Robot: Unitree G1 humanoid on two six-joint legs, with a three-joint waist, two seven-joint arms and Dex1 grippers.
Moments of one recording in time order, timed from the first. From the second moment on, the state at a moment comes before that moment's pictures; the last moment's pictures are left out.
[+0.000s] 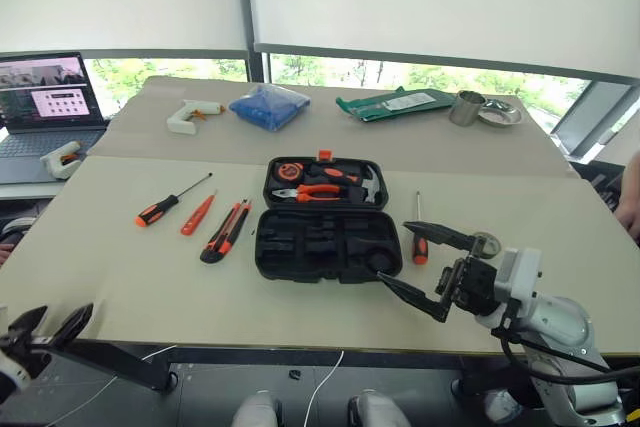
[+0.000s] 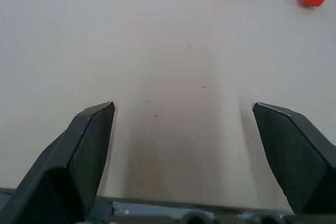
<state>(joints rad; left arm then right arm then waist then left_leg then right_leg) 0.28 0.68 0.74 0.06 -0.61 0.41 -0.68 0.07 -0.54 -0.07 -0.39 0.48 -0.12 0.91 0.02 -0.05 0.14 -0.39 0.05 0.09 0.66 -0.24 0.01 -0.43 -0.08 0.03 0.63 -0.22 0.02</state>
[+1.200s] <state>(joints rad) -0.73 0.79 0.26 1.09 -0.21 0.04 -0.73 0.12 -0.55 -0.14 -0.38 0.40 -0.19 0.80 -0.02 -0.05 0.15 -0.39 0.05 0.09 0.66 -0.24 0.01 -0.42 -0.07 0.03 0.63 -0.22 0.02</state>
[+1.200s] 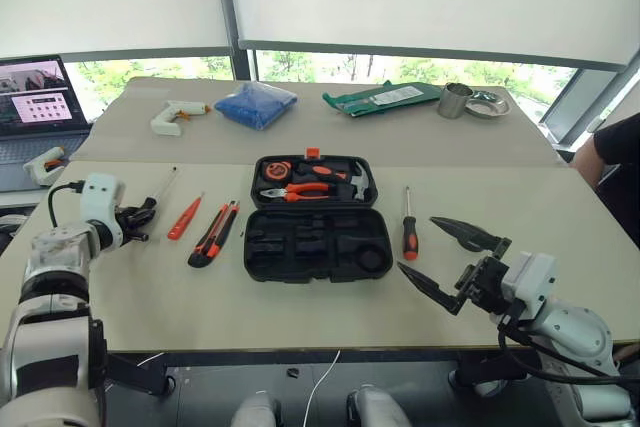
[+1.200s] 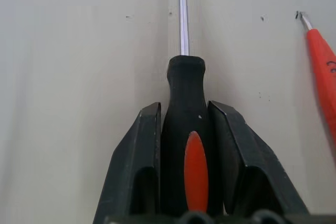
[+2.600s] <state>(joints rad) -0.86 0.50 -0.34 0.52 0.11 0.00 -1.10 -0.03 -0.75 -0.25 -0.38 0.57 0.14 0.94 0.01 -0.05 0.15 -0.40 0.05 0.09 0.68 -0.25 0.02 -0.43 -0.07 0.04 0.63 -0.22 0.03</state>
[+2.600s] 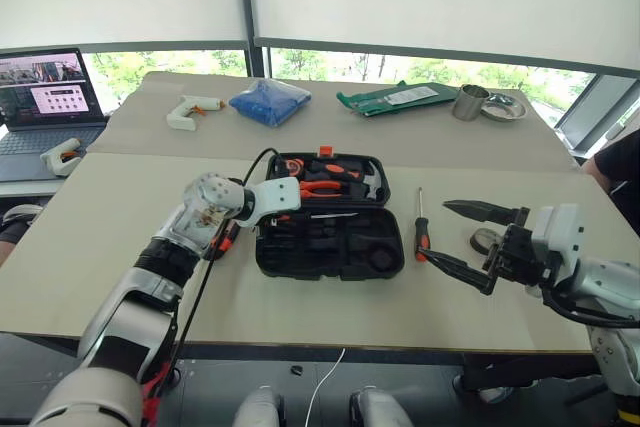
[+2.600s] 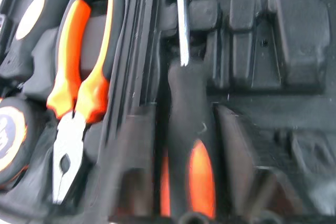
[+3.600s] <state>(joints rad) -0.77 0.31 -0.22 0.55 0.01 0.22 -0.90 0.01 -0.67 -0.22 -0.46 0.60 0.21 0.86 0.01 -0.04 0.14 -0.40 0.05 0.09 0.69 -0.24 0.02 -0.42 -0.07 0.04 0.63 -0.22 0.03</state>
